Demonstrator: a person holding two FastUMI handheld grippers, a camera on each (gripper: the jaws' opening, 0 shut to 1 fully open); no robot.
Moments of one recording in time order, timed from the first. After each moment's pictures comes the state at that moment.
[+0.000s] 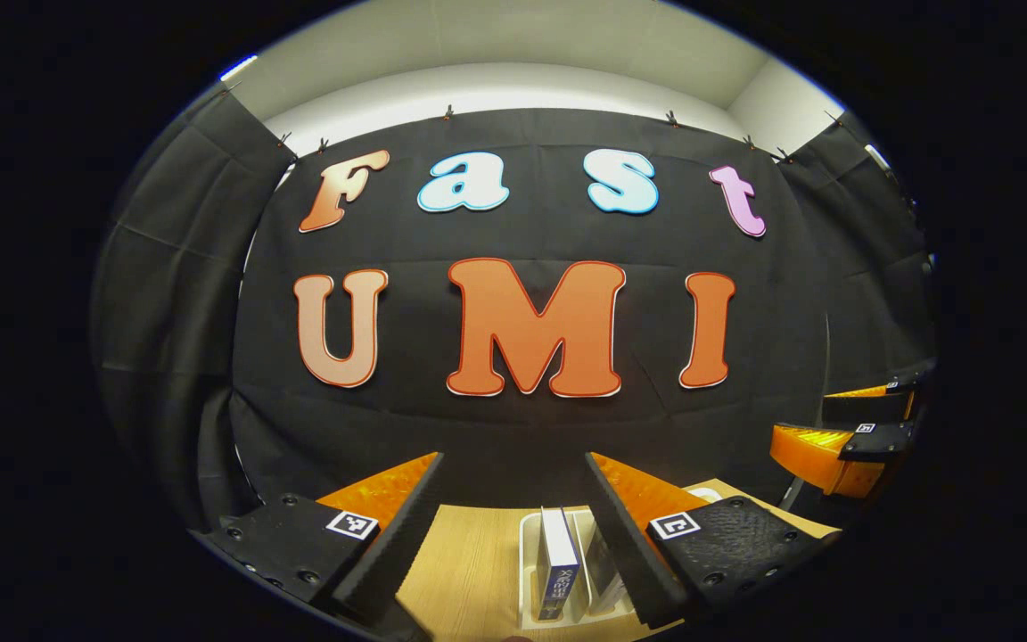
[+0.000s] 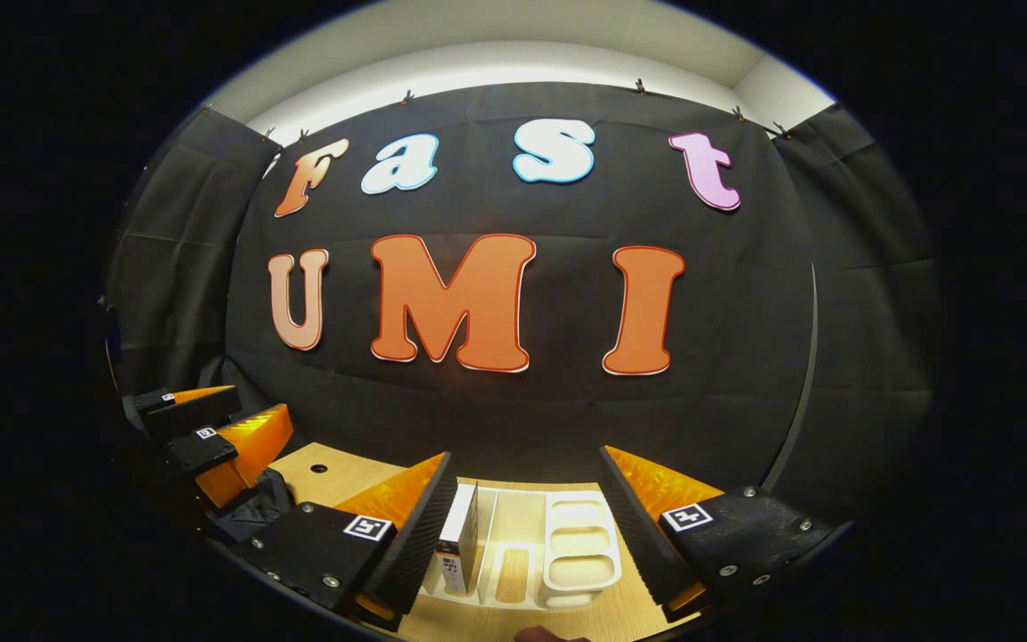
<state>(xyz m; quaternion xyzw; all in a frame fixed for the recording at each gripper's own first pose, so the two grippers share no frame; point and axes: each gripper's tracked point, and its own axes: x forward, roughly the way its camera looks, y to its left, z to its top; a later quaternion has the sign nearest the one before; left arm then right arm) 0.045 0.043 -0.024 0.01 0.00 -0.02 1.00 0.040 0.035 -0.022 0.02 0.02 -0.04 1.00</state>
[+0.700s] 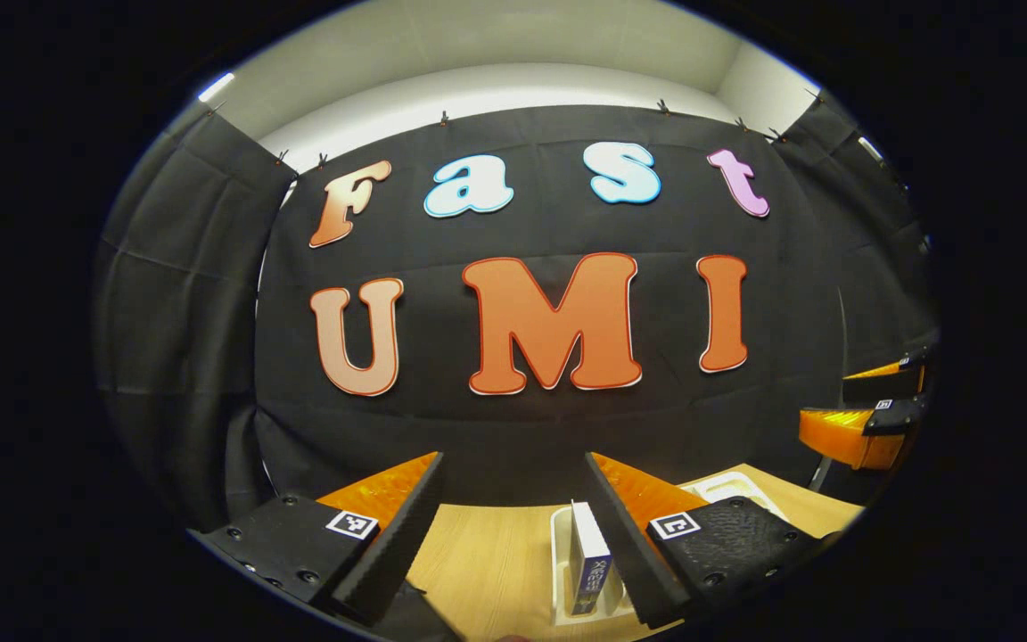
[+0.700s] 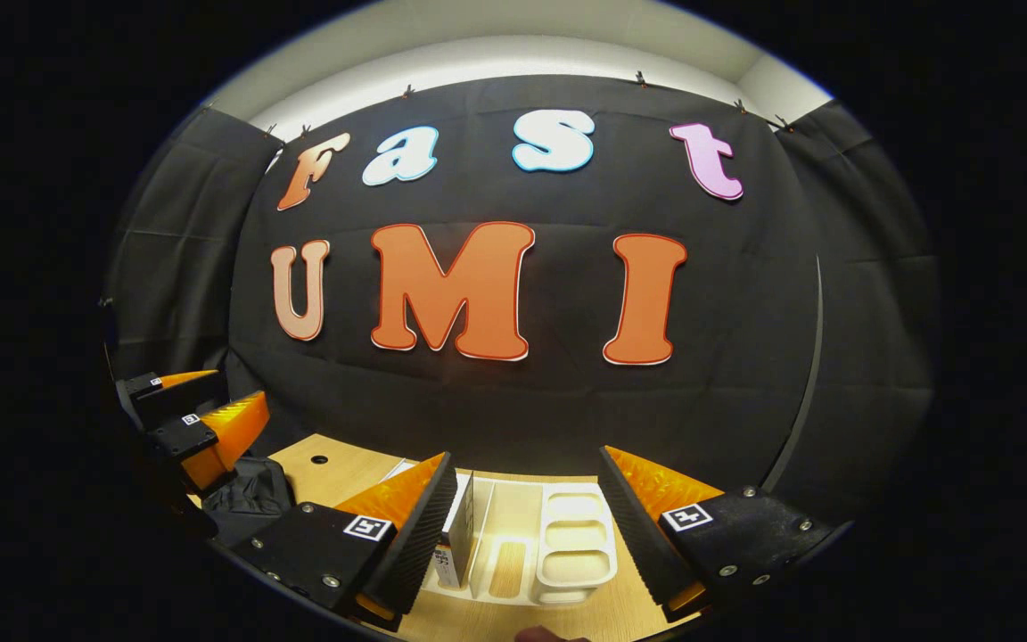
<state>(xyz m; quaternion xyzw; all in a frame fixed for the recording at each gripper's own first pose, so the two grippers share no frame) 0.037 0.061 -0.037 0.06 0.00 0.02 1.00 0.041 0.025 -0.038 0.02 0.04 -0.03 1.00</state>
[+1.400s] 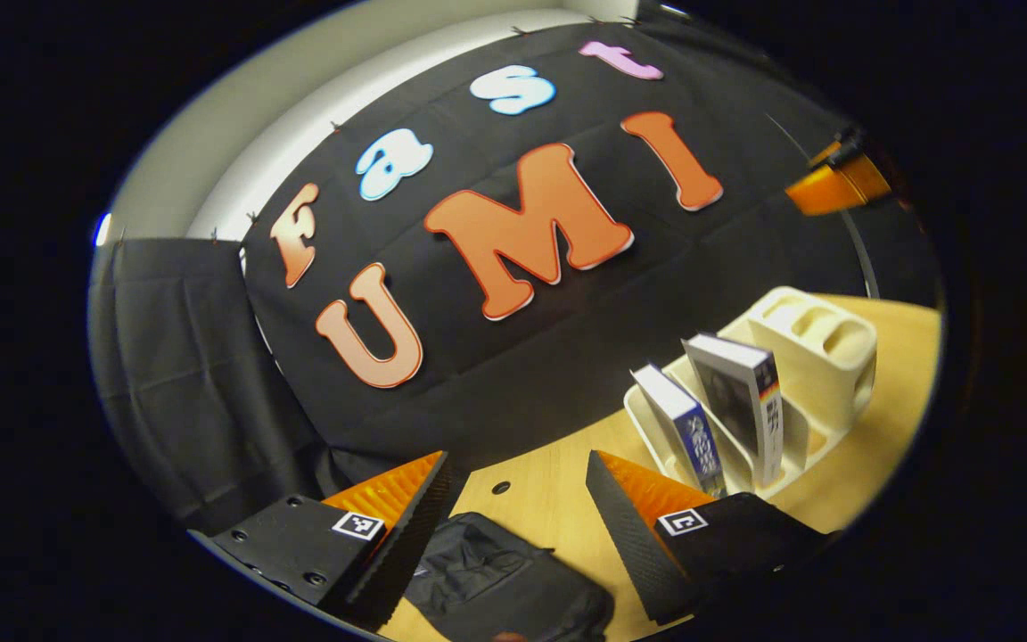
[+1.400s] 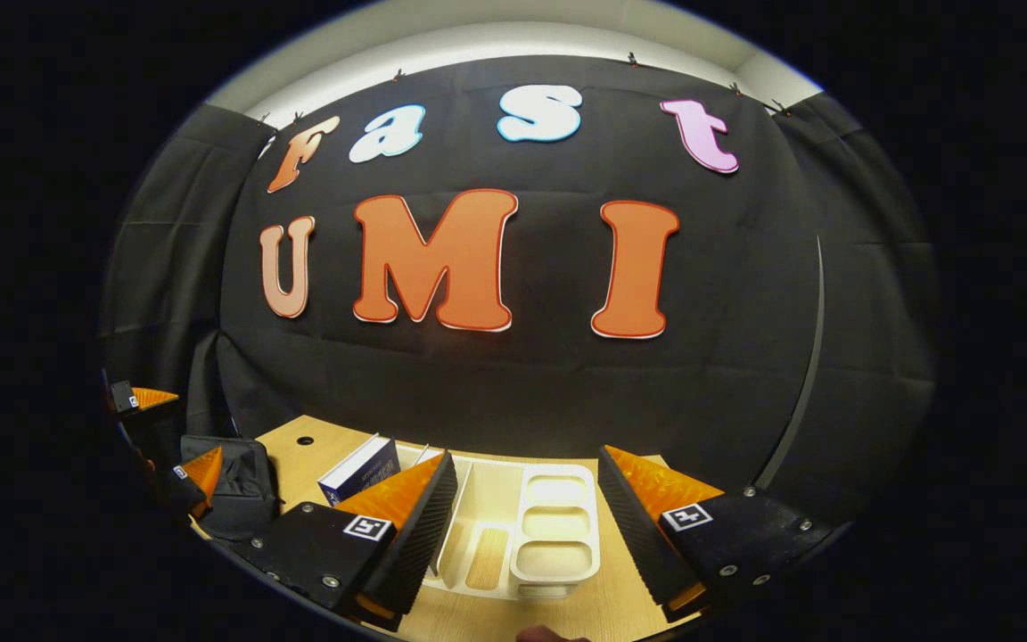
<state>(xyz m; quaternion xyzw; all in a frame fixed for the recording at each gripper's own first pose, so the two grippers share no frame) 0.006 0.097 -0.156 0.32 0.11 0.04 0.94 0.056 -0.007 -0.084 0.02 0.08 -0.03 1.00</state>
